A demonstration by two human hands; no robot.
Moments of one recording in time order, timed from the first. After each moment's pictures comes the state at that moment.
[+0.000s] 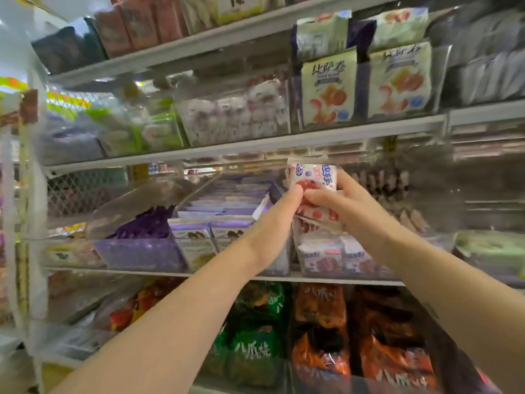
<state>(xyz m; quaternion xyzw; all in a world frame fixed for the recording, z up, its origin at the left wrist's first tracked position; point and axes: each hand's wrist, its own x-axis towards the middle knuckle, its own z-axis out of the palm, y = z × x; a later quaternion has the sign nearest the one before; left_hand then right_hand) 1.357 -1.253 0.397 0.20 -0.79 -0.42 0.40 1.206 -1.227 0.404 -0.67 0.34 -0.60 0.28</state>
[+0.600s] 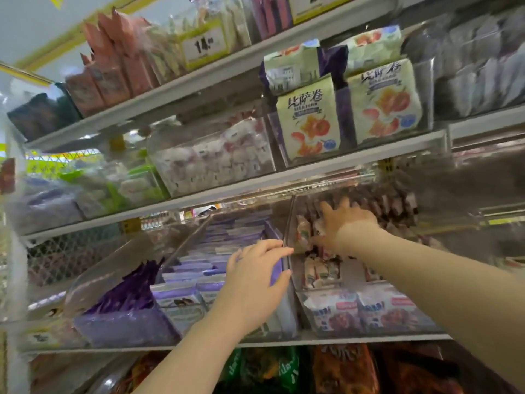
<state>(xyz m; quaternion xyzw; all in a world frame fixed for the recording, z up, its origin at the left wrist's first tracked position) 1.359 -1.327 0.398 0.38 -0.87 0.08 0.31 1.149 -1.357 0.433 -0.57 0.78 -0.18 -0.19</state>
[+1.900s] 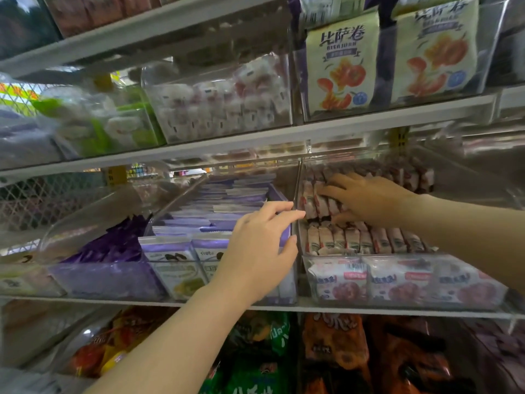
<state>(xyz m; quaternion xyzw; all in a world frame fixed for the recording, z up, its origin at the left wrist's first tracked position) 1.358 -1.344 0.377 0.31 -0.86 0.06 0.39 1.098 -1.370 0.427 -0.71 0.57 -0.02 -0.42</state>
